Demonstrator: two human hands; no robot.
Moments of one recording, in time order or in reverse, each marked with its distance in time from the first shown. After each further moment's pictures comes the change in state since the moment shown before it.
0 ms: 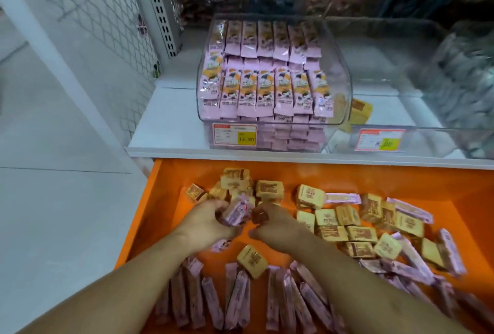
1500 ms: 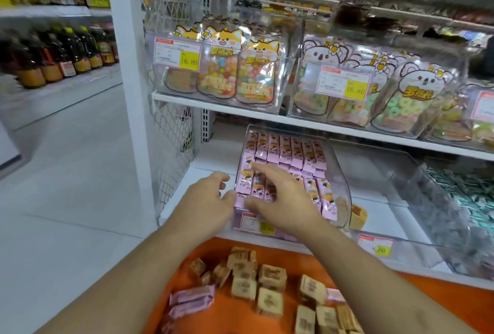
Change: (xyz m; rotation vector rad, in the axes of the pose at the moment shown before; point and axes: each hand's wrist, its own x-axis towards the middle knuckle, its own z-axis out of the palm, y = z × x) left_hand -0.078 0.149 -0.161 -0.009 0.606 0.242; right_hand -0.042 -0.194 -0.107 -0.392 0.581 -0.701
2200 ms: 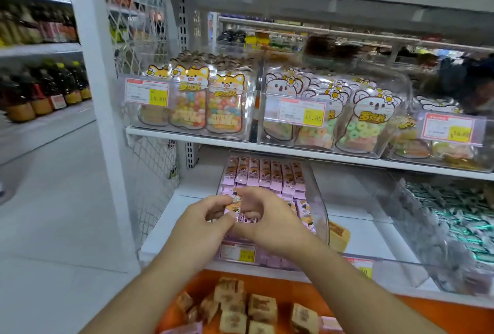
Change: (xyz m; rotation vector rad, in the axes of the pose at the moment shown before) left_hand -0.012 0.040 0.017 -0.433 0.008 -0.042; right_hand -0.006 0.000 -0.029 0.452 -0.106 0.148
